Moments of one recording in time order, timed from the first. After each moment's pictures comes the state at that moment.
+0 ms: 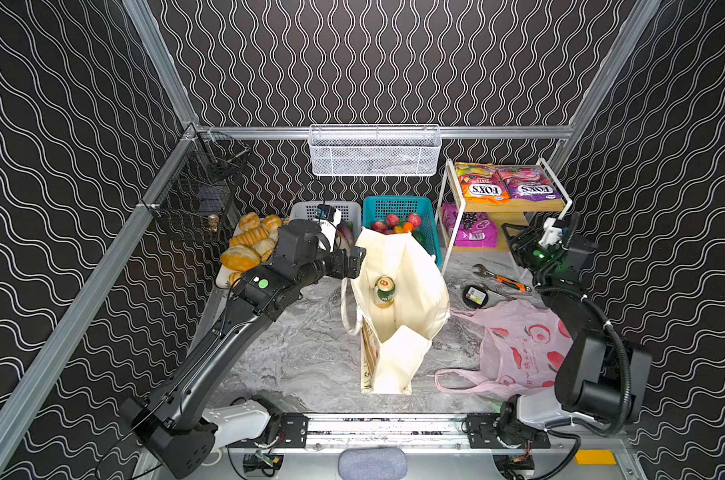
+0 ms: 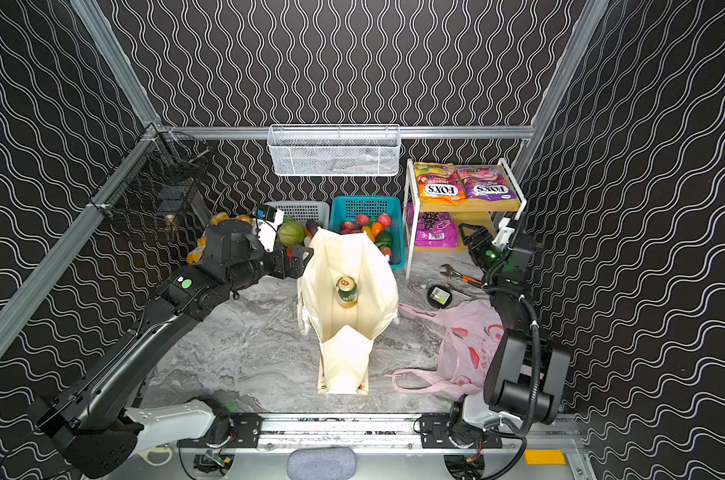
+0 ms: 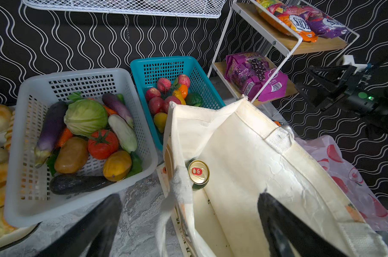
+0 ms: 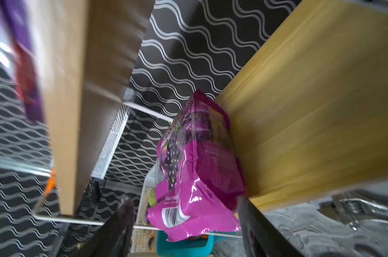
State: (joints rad) left arm -0.56 1.22 1.40 -0.64 0.00 -0.26; right arm -0.30 1.51 0.98 0.30 -0.67 0.88
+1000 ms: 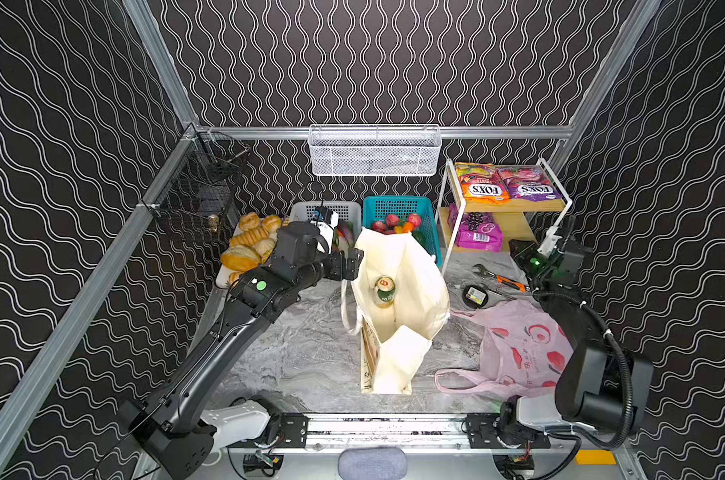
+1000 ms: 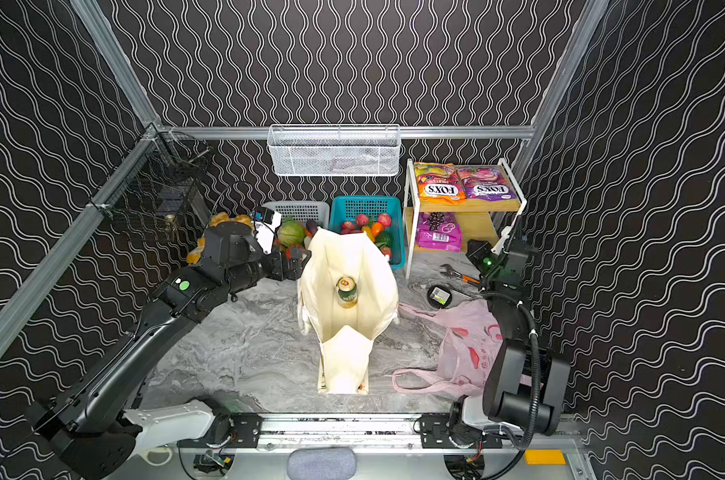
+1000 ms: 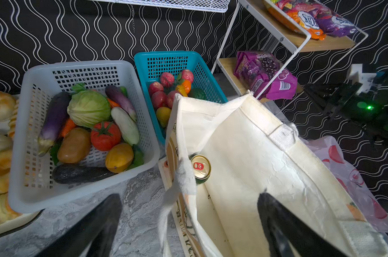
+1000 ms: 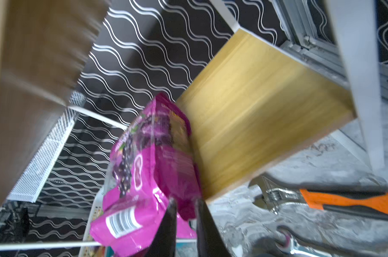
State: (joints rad) left arm -0.56 1.20 1.39 -0.67 -0.01 -0.29; right arm -0.30 1.43 0.93 0.15 -0.45 0.71
